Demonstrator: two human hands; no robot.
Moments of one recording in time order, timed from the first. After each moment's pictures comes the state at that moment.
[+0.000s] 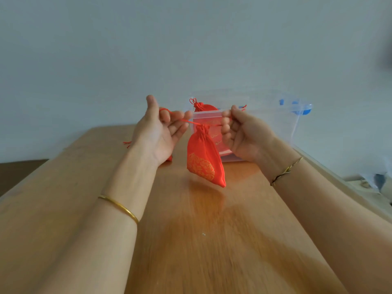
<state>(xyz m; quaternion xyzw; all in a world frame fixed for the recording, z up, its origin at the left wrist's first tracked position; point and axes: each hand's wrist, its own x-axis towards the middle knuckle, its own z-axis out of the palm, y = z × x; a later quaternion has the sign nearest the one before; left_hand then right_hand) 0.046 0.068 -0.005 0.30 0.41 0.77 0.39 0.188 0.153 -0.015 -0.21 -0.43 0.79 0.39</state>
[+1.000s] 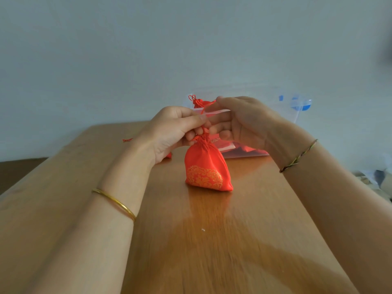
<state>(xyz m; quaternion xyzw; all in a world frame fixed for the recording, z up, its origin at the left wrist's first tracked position) 0.062 0.059 0.001 0.53 0.57 0.54 0.32 0.194 0.133 0.011 -0.24 -0.62 0.67 0.33</state>
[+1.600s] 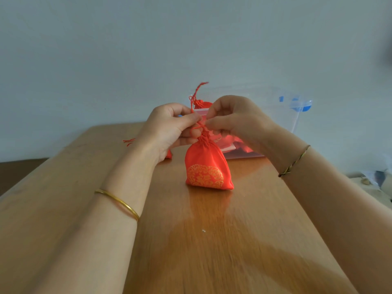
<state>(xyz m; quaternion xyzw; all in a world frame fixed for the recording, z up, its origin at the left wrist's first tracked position) 0.063 0.058 0.001 0.47 0.59 0.59 0.29 0.195 0.130 0.005 -0.24 -0.79 0.43 0.36</state>
